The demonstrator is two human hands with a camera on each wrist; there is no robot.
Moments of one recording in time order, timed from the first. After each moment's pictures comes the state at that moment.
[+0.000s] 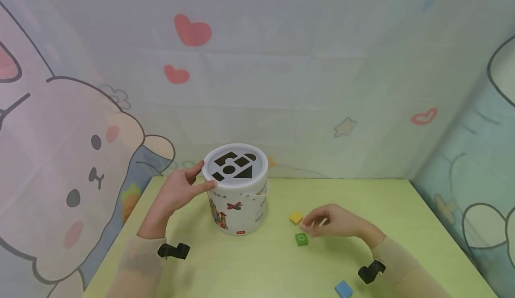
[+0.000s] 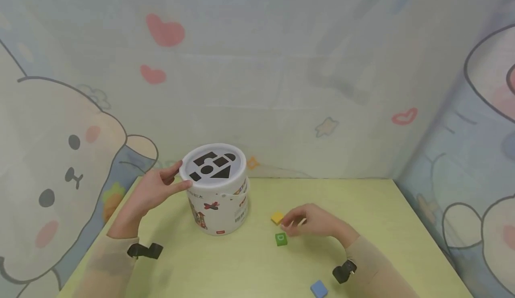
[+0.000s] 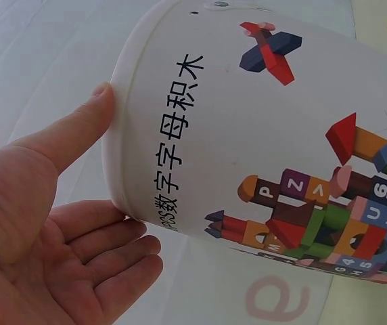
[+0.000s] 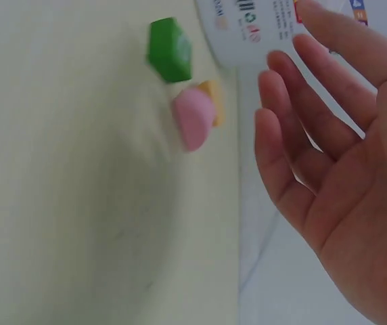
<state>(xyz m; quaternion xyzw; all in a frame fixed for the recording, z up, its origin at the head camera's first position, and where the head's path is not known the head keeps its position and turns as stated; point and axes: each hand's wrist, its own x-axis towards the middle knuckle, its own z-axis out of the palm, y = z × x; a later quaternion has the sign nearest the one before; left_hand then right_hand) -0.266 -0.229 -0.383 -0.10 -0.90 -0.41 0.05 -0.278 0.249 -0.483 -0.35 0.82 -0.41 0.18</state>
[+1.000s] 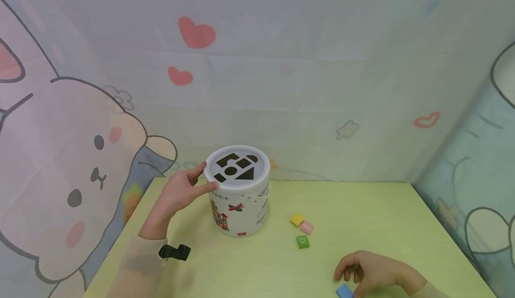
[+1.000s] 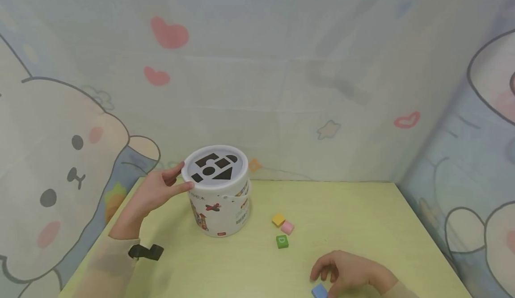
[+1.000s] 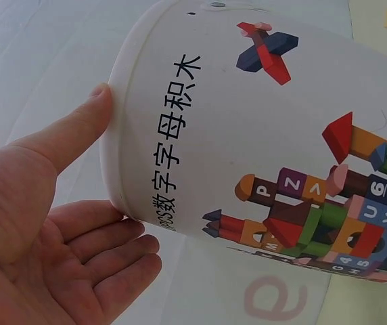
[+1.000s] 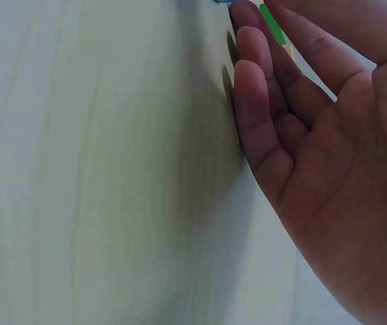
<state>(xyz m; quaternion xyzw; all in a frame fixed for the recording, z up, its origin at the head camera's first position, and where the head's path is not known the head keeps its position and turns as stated) -0.265 -0.229 -0.384 -0.10 -0.90 -0.41 0.05 -0.210 0.319 -0.536 -0.34 0.74 -0.47 0.35</state>
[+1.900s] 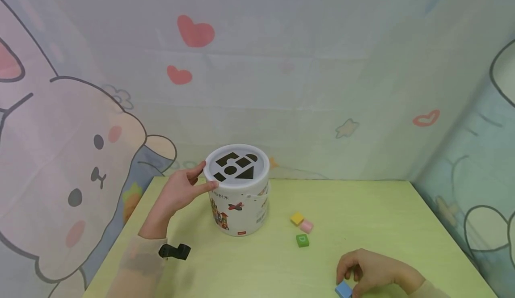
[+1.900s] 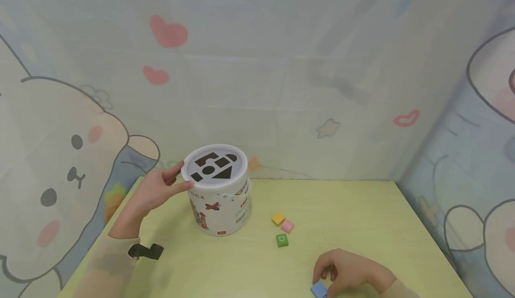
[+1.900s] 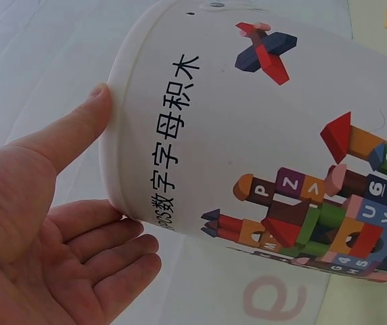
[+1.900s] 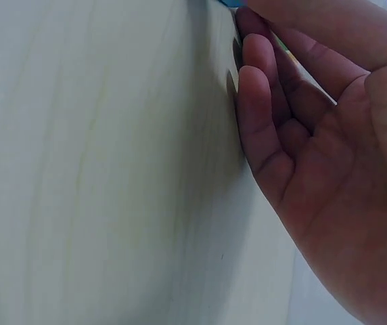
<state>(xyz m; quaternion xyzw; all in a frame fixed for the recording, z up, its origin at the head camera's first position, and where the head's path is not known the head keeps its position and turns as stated) -0.265 -0.230 -0.385 -0.11 -0.90 -0.42 0.05 -0.207 0.315 -0.532 -0.40 0.74 -0.45 0.30</state>
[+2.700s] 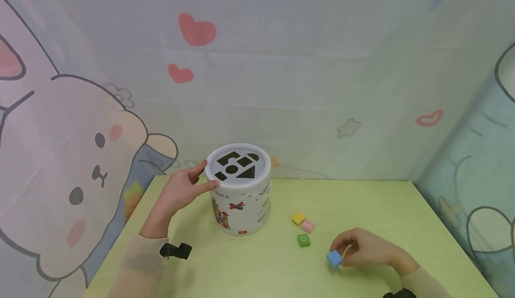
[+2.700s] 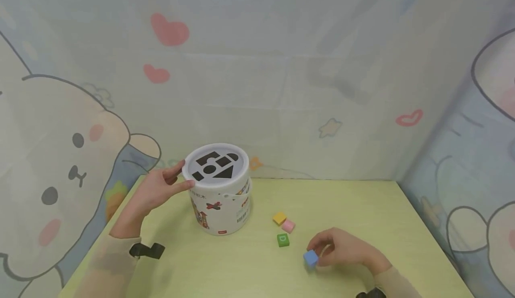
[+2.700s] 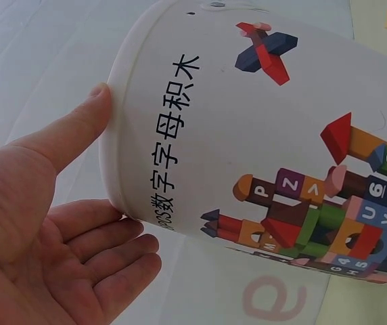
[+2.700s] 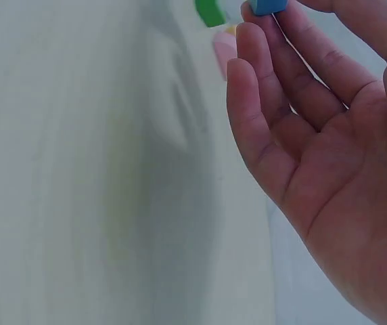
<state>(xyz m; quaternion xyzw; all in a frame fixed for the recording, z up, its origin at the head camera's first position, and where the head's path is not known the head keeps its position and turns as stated) -0.264 -0.229 -0.385 -0.10 -0.90 -0.43 0.05 -0.236 0.310 -0.514 -0.32 0.77 -0.48 0.26</state>
